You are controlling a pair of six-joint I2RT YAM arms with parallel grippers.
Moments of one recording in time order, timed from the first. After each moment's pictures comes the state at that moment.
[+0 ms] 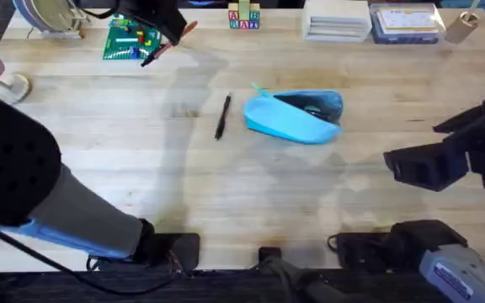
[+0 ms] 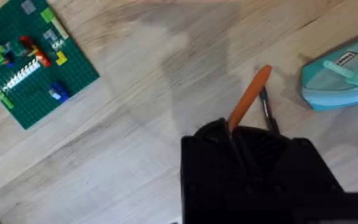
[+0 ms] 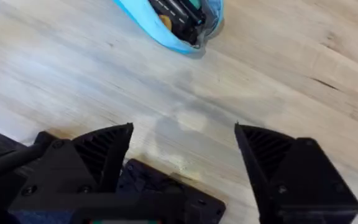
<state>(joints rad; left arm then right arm) -0.06 1.77 1.74 -1.17 0.17 0.40 0.05 0.80 1.19 -1.46 -0.19 -0.31</state>
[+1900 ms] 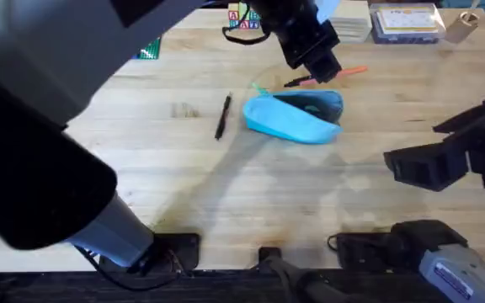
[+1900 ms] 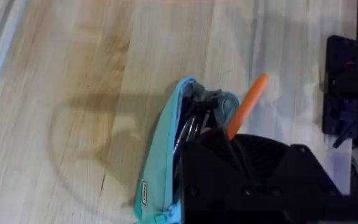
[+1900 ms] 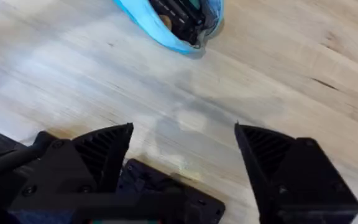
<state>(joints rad) -0.62 1.82 1.75 -1.01 0.61 0.58 0.05 0.80 1.19 -1.46 -0.19 -0.31</state>
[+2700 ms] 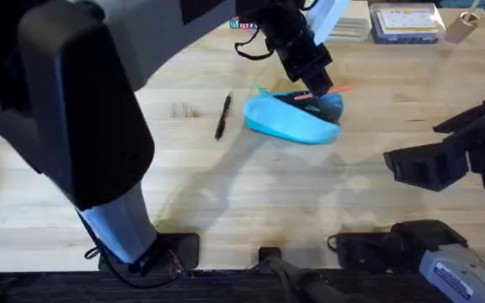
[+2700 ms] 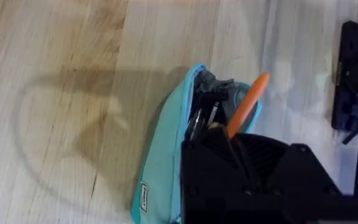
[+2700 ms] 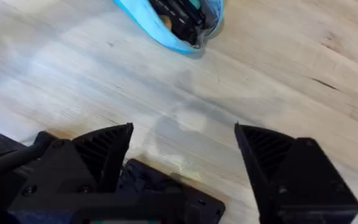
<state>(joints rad) -0.62 1.95 1.75 -1.00 0.62 0.58 0.05 0.80 1.19 -1.46 -0.19 -0.31</state>
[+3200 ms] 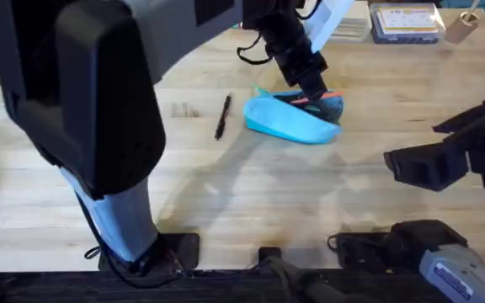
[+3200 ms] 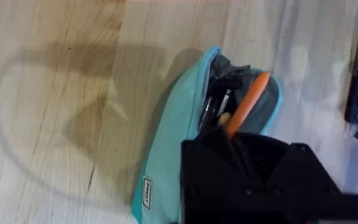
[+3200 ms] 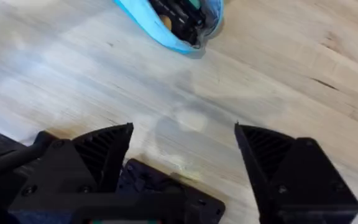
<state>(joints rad) -0.62 1.99 1.75 -1.01 0.58 0.58 0.05 0.80 1.19 -1.46 -0.19 -0.31</state>
